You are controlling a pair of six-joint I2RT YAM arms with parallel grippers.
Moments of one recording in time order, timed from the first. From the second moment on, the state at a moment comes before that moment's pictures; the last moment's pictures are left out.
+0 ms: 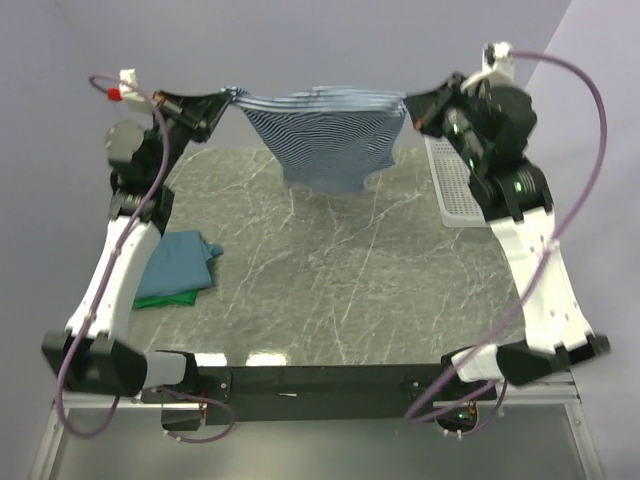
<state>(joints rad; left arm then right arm) -0.11 1.33 1.38 0.28 0.35 -1.21 0.32 1.39 1.89 -0.48 -0.02 0.53</state>
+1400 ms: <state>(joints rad) -0.12 1.06 1.13 -0.32 0.11 -0.83 1.14 1.56 1.07 -0.29 0.26 0.90</state>
